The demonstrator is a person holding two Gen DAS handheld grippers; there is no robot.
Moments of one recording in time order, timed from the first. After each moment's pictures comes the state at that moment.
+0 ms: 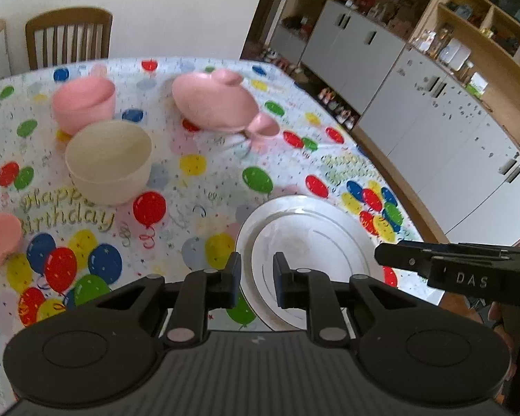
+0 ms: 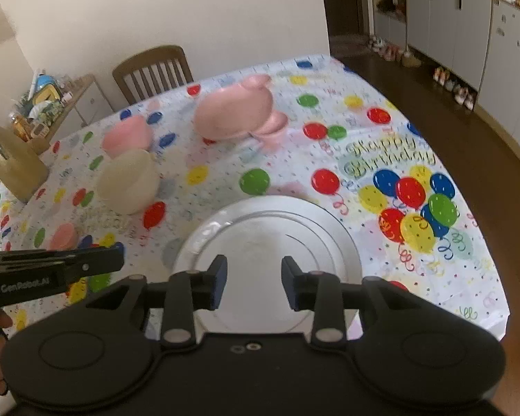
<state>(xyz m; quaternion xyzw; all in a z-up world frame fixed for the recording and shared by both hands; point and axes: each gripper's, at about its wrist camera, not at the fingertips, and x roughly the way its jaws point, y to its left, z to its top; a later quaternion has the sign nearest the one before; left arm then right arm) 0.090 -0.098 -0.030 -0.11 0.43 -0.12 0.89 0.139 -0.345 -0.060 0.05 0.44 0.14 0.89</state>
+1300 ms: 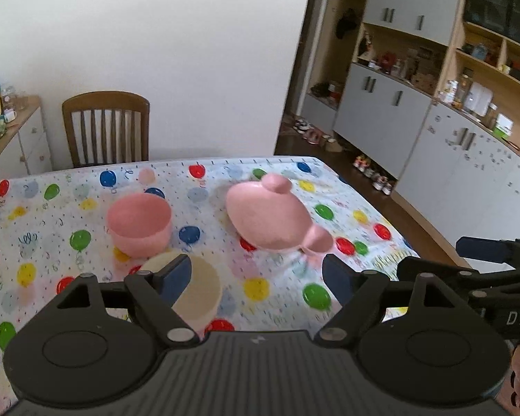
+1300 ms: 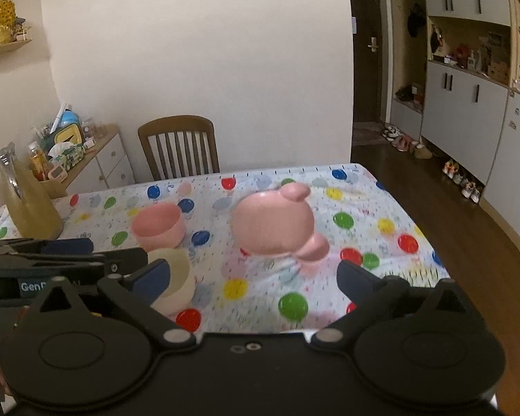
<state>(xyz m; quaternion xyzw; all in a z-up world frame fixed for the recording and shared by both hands) 0.150 -0.057 0.030 -0.07 0.33 -0.04 0.94 0.182 -0.279 0.008 0.00 0.31 0.16 0.94</state>
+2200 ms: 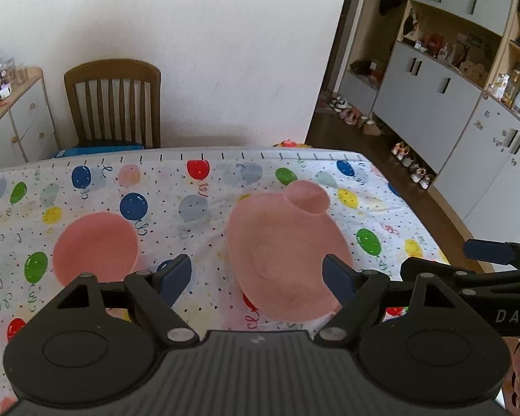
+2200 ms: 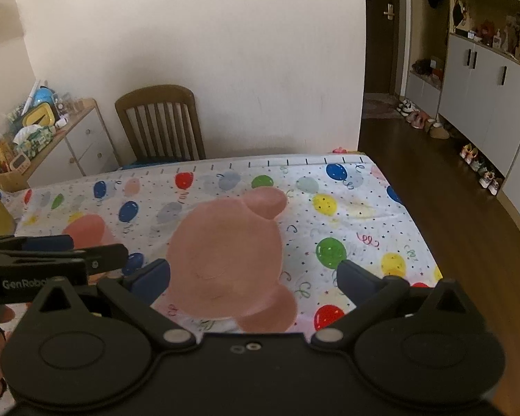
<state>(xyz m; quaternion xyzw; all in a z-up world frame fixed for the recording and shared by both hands) 0.325 -0.080 -0.019 -0.09 0.39 0.02 0.92 0.372 -0.303 -0.041 -0.02 0.37 0.18 0.91</state>
